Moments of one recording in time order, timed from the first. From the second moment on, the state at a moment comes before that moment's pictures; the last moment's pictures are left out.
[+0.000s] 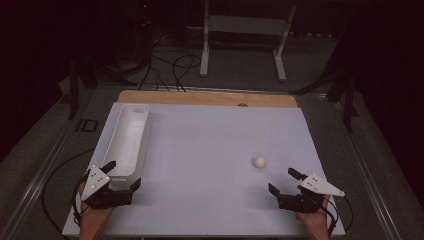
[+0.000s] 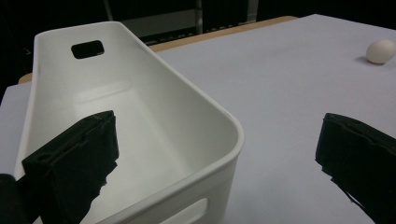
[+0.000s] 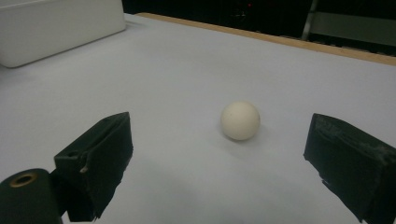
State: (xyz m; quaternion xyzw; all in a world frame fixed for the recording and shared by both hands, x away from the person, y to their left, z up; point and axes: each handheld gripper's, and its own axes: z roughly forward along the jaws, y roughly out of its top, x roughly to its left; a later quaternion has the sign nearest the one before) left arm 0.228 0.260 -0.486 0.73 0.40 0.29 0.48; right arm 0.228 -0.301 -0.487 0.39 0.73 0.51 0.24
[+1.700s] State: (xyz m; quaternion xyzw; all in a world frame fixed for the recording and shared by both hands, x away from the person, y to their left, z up) left arm 0.230 0.260 -0.487 0.72 0.40 0.29 0.48; right arm 0.262 -0.298 -0.464 0.42 0.76 0.45 0.22
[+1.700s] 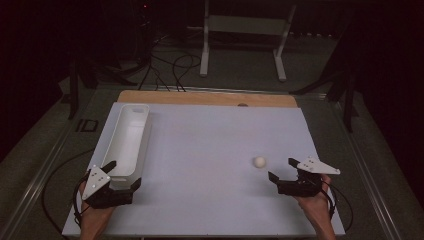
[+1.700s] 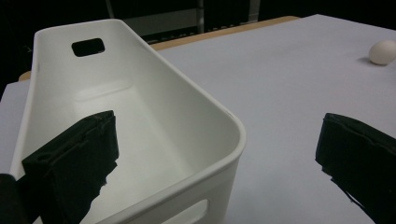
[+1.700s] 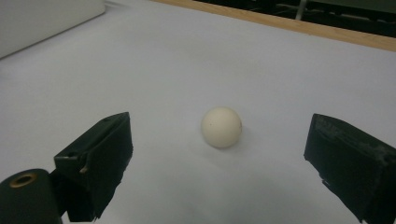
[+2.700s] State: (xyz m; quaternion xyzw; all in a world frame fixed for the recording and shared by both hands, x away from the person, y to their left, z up) left arm 0.230 0.257 -0.489 0.73 0.40 0.29 0.47; right arm 0.293 -0.290 -0.451 0.42 0.78 0.41 0.20
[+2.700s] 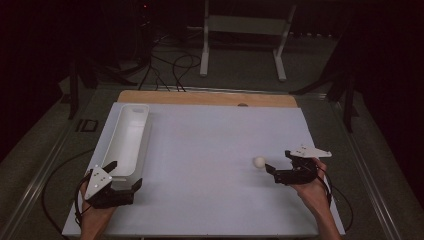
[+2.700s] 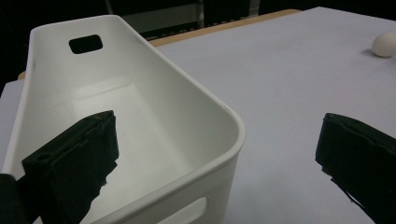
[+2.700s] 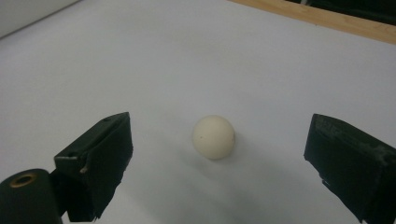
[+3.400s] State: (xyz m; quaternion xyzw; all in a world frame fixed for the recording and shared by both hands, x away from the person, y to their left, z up) left arm 0.231 0.258 -0.489 0.73 0.40 0.29 0.47; right arm 0.311 -0.286 -0.452 0.42 0.80 0.38 0.17
